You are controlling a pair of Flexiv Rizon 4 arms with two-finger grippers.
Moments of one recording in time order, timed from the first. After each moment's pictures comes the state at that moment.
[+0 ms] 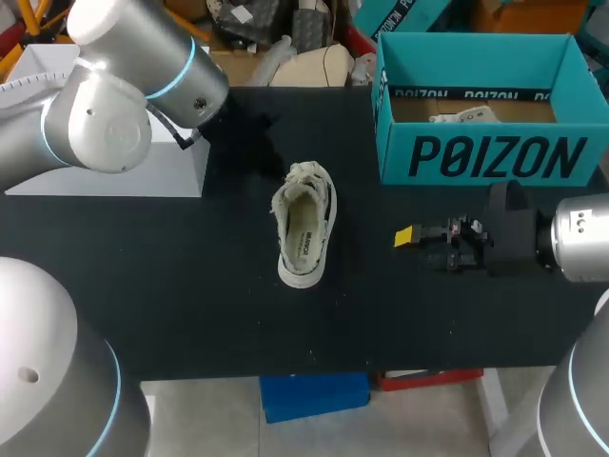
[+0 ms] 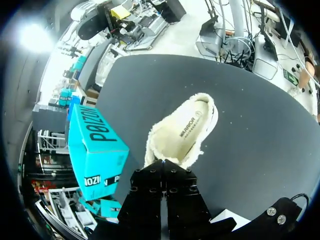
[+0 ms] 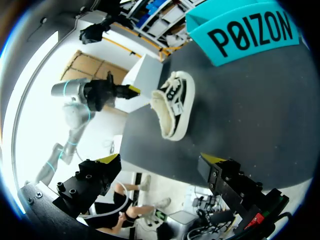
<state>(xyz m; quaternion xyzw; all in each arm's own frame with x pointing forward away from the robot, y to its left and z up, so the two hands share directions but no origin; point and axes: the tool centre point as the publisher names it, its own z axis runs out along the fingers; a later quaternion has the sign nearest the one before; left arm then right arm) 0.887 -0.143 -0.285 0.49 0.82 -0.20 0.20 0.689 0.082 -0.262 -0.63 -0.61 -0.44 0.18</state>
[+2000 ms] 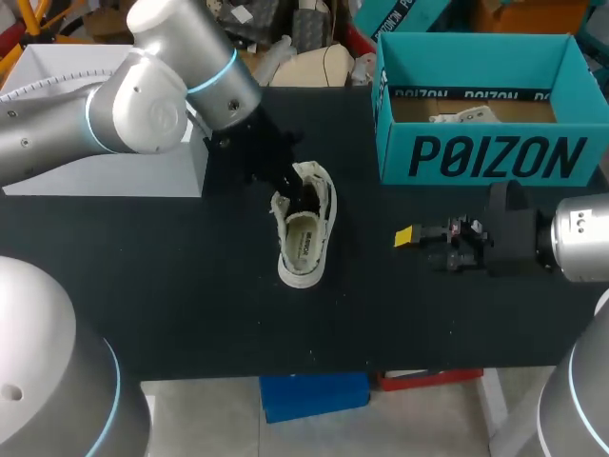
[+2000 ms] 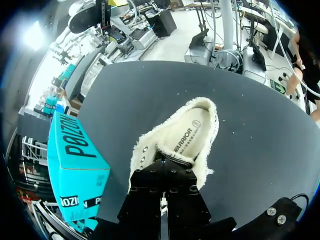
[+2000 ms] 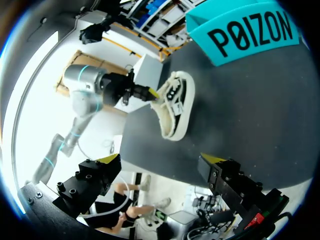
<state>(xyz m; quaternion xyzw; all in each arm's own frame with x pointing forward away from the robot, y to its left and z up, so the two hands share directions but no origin) 0.883 -0.168 -0.335 0.52 0.82 -0.23 0.09 0.689 0.082 -0.262 -0.63 -0.61 -0.44 0.18</state>
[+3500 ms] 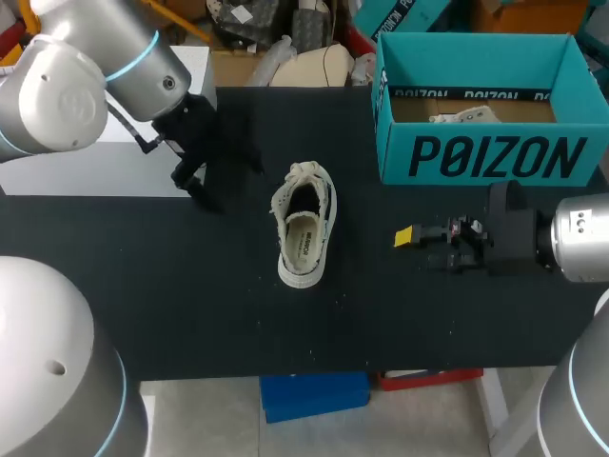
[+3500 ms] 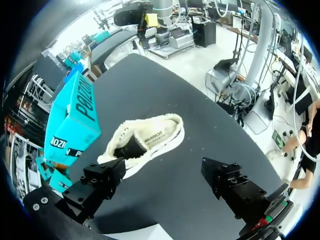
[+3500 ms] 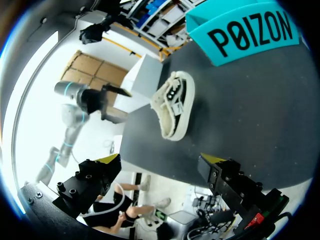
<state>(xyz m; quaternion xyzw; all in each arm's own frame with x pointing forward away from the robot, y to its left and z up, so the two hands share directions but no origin) 0.842 -0.082 -0.284 0.30 0.92 -0.26 0.05 0.689 0.082 -0.262 -0.63 -0.61 -0.44 0.18</state>
